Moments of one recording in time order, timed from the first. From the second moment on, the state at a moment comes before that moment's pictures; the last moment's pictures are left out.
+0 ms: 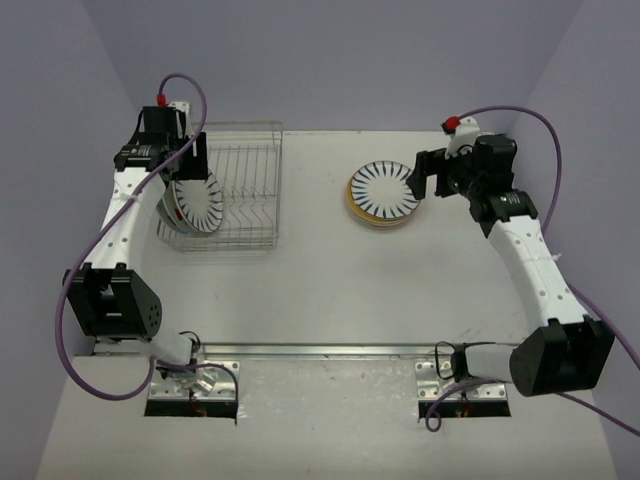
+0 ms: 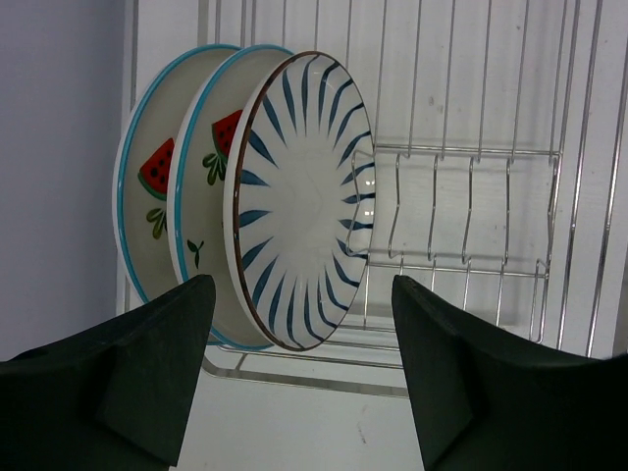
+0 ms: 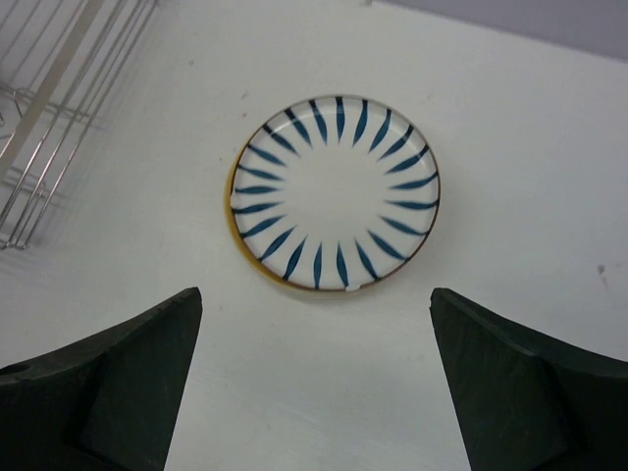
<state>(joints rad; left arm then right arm) 0.06 1.53 1.55 -0.77 -0.13 0.02 0.08 1.30 1.17 -0.36 -0.27 -0.06</state>
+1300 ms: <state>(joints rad) 0.12 1.73 1.55 -0.72 0.02 0.00 0.07 1.11 0.89 -0.22 -0.30 -0.14</state>
